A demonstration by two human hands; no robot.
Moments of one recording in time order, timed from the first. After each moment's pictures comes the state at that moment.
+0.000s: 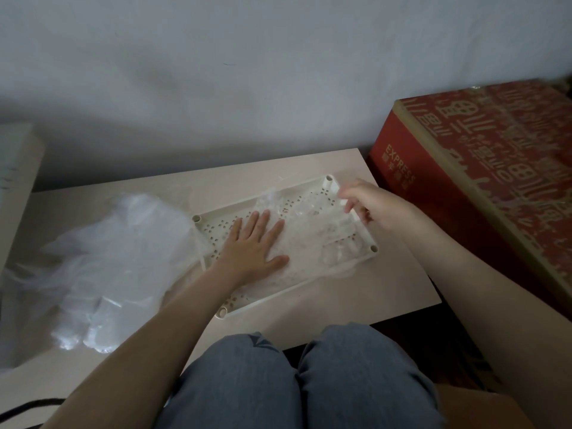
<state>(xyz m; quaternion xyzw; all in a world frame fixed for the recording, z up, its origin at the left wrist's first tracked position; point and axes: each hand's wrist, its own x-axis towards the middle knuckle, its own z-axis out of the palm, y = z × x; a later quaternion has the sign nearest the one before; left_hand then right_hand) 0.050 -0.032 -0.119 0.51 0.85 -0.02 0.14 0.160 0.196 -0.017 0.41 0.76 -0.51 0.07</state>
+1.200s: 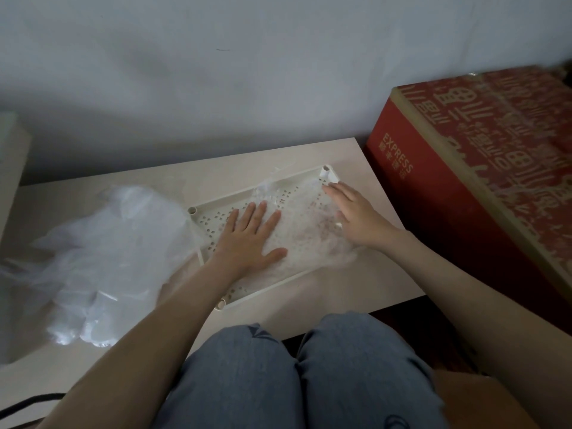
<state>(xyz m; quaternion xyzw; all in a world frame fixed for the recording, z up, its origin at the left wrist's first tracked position) 0.049 -0.034 -0.128 0.51 0.86 -0.02 0.09 0.186 0.172 -0.057 0.14 0.97 -0.21 0.00</state>
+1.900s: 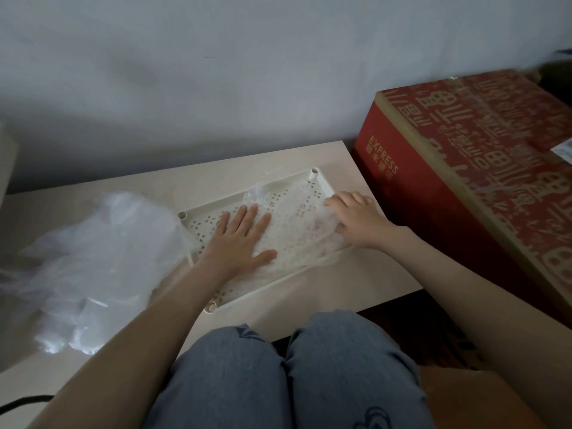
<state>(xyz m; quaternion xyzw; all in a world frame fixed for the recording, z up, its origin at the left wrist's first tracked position) 0.047 -0.036 -0.126 0.52 0.85 -0.02 0.08 0.201 0.187 -0.055 0.17 0.98 -0.07 0.11</state>
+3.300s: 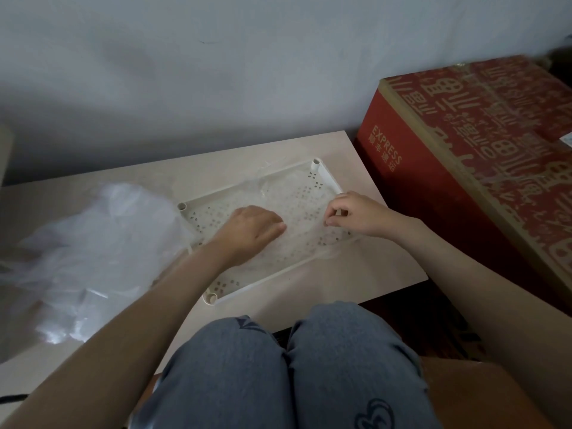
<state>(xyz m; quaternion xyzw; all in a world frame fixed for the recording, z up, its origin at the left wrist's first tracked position) 0.056 -0.026 -0.083 0.55 0.79 0.21 0.16 0.201 0.185 -0.045 0.16 0.93 -0.32 0.11</state>
